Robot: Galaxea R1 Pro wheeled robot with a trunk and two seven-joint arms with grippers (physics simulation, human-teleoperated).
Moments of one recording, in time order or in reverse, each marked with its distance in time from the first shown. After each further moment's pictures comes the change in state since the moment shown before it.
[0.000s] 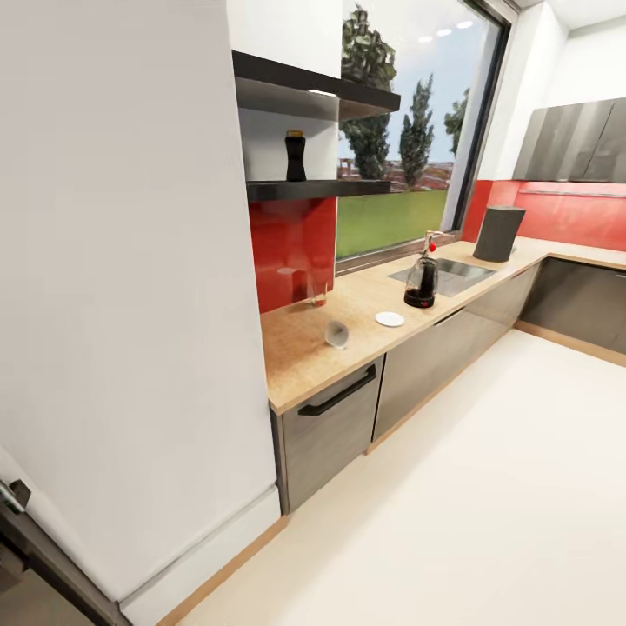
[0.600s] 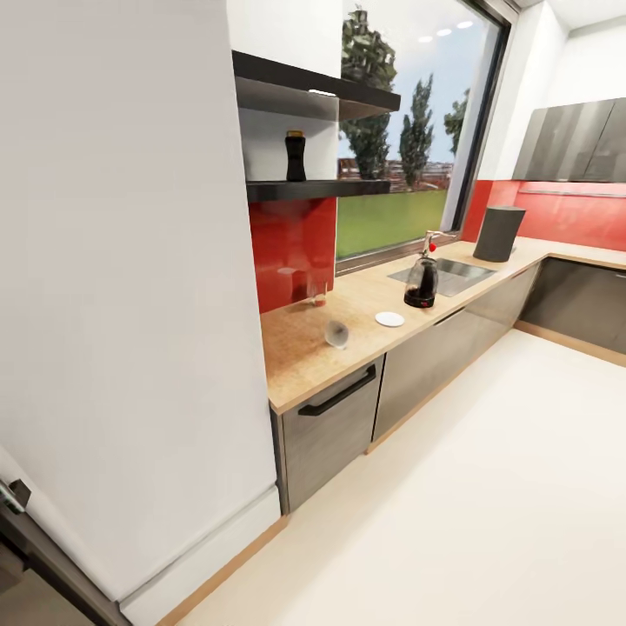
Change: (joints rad) left arm 0.001 0.001 0.000 0.000 -0.001 -0.001 -0.001; right arm 0.000 -0.002 0.002 0.000 0.003 0.000 -0.001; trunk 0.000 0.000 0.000
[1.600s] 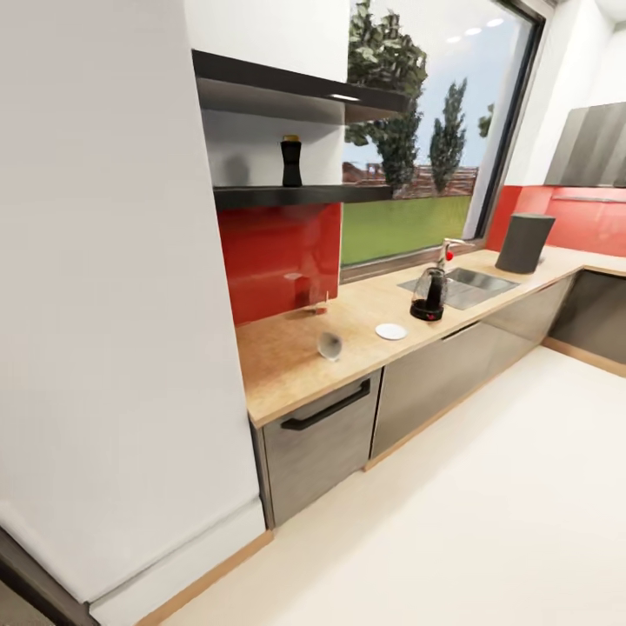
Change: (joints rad) left arm 0.000 0.002 0.001 0.001 -0.001 0.000 0.003; right arm 0.000 0.003 0.000 -0.002 -0.003 -0.011 0.001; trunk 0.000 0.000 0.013
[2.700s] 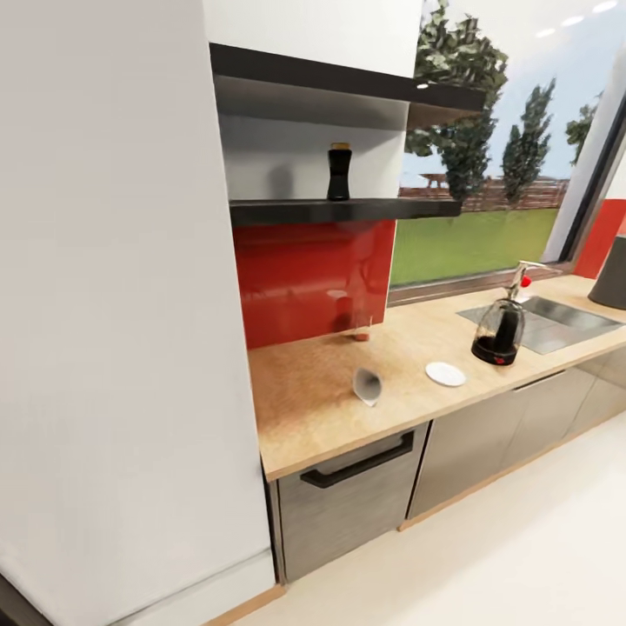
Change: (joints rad) left arm 0.035 0.068 -0.003 0.241 0.003 0.023 0.252; right arm -0.001 0.011 0.004 -0.076 -0.001 -0.001 -0.003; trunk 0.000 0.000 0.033
